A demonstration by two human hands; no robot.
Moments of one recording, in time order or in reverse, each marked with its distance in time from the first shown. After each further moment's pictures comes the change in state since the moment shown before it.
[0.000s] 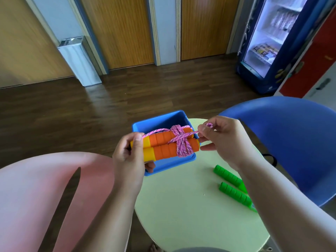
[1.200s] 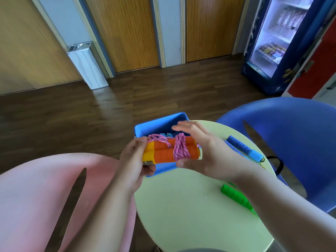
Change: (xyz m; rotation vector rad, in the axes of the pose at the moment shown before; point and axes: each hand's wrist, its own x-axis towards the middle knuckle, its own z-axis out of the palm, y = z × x) left_hand 0.008 0.004 0.004 -0.075 -0.230 -0.341; right_hand -0.003 0.013 0.000 -0.424 -0.403 -0.623
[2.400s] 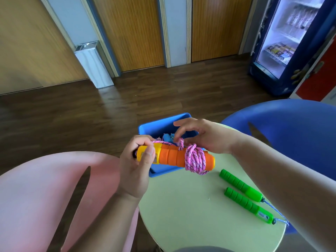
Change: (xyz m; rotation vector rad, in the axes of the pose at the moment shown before) left_hand -0.021 0.003 -0.001 0.214 -0.017 0.687; right_hand 0.054 0.018 -0.019 0.144 -0.308 0.166
